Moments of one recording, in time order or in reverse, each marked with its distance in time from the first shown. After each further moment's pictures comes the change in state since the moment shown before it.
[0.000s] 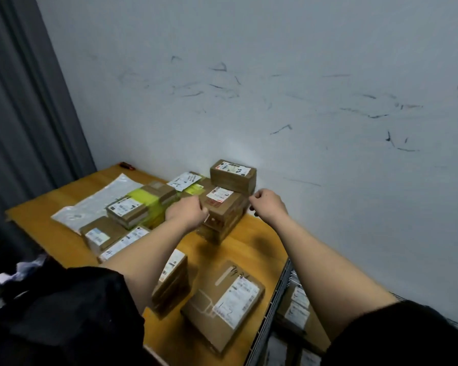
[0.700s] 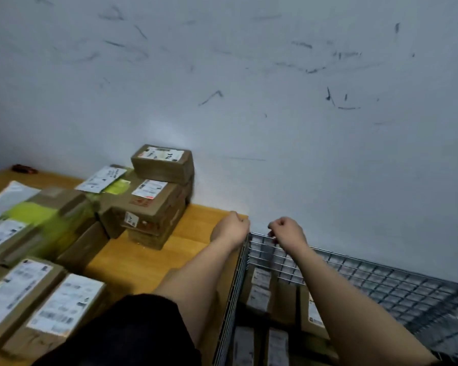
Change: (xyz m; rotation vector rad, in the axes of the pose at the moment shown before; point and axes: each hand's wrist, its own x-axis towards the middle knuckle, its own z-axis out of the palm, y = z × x) left_hand 0.021 0.196 0.163 -0.544 -0.380 0.110; right_hand 0.015 0.210 -0.036 0.179 0.161 0.431
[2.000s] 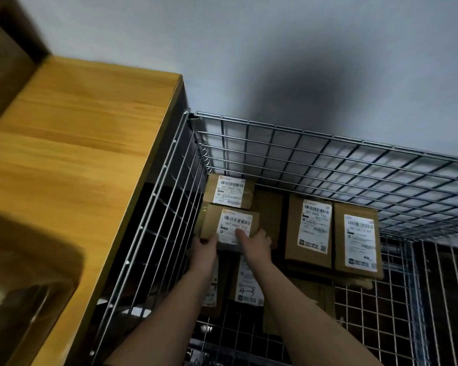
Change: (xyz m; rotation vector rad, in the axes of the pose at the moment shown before) left_hand 0.083 -0.244 0.366 -0.620 -0.065 -0.777; right_hand 0.124 0.362 0.179 0.102 -0.202 0.547
